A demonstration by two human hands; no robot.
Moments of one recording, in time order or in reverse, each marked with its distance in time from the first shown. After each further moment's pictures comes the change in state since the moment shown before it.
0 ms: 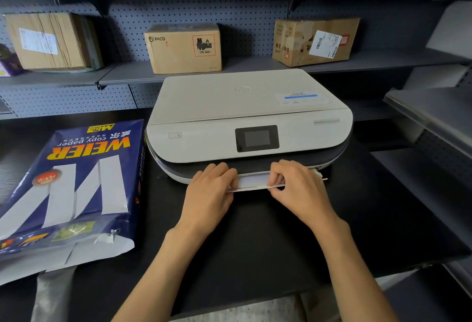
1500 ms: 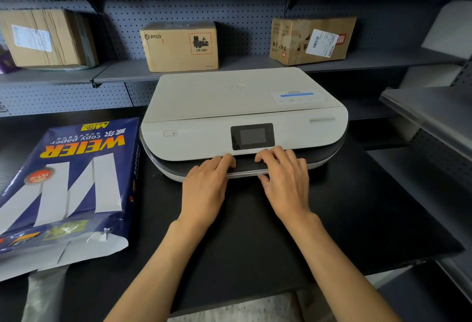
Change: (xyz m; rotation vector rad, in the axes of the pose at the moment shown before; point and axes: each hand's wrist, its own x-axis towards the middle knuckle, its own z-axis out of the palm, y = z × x) left_hand 0.009 0.001 0.010 0.033 0.122 -0.040; right_hand 0.011 -0.008 0.032 -0.235 0.314 -0.030
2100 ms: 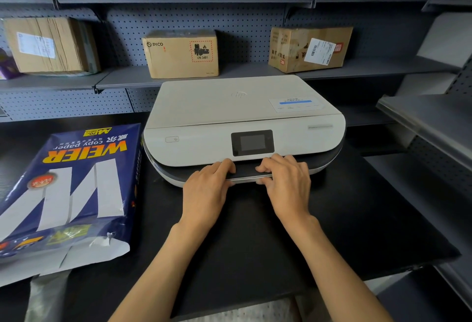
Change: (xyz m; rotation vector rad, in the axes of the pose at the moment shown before) left_hand 0.004 0.001 -0.002 -0.045 0.029 -0.025; right_hand 0.007 0.002 -0.002 0.132 0.015 0.075
